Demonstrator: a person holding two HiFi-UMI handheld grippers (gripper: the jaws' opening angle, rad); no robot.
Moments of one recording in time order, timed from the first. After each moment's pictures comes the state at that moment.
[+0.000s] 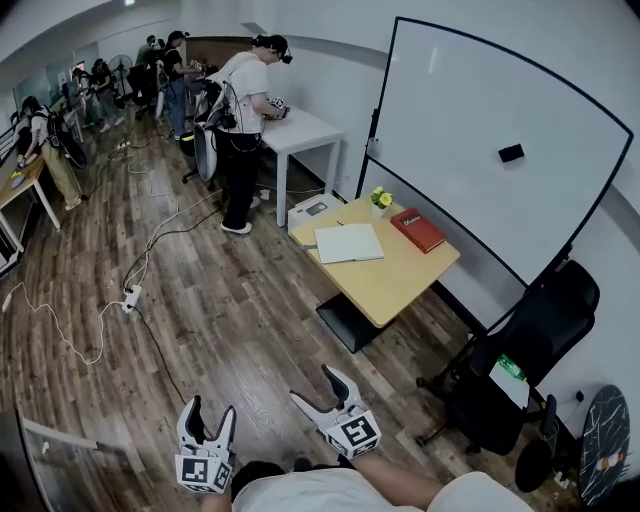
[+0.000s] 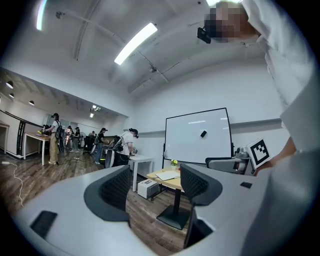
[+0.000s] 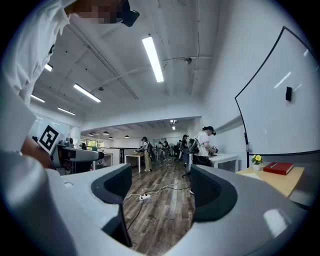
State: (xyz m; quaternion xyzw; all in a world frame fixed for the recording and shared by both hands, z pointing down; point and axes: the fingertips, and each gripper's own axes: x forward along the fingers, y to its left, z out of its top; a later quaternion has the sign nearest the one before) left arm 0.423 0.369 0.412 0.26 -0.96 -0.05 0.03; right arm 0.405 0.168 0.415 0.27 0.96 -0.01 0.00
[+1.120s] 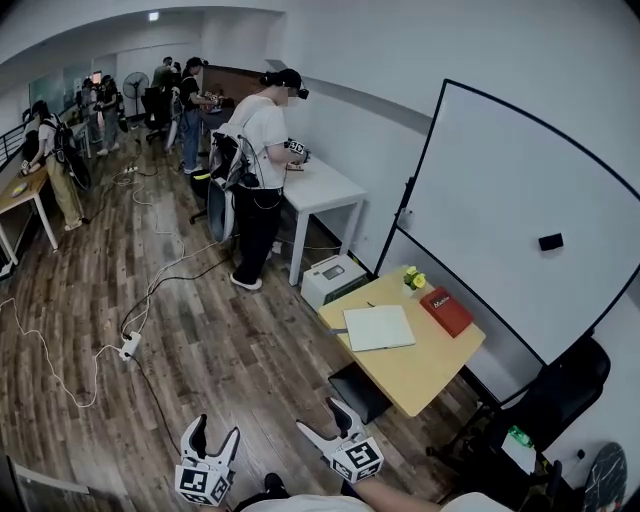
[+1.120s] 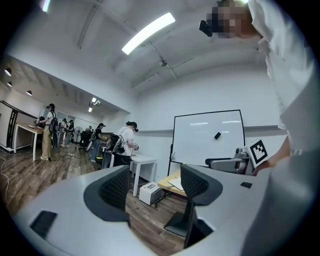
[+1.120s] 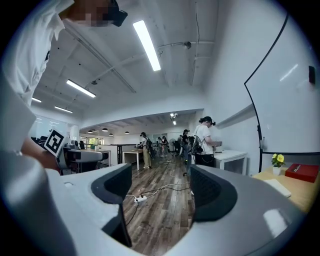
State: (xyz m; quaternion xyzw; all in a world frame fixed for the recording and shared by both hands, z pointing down) left arm 0.167 0.435 0.424 0.28 -0.96 -0.08 0.04; right arm 0.160 0.227 0.415 0.28 0.96 -0.01 -0.03
